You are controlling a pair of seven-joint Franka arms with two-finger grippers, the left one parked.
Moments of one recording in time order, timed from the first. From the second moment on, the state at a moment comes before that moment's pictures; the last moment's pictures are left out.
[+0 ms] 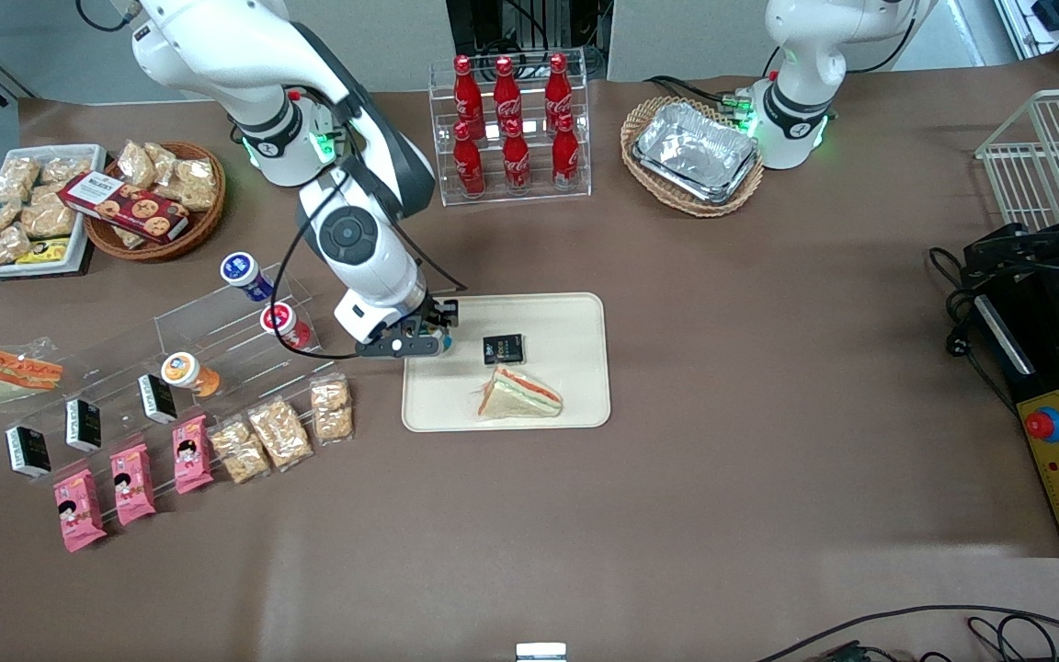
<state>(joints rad) 0.55 0.29 0.05 -2.08 0.11 2.36 0.55</state>
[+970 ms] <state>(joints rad) 0.55 0.35 0.04 -2.09 0.10 2.39 0.62</state>
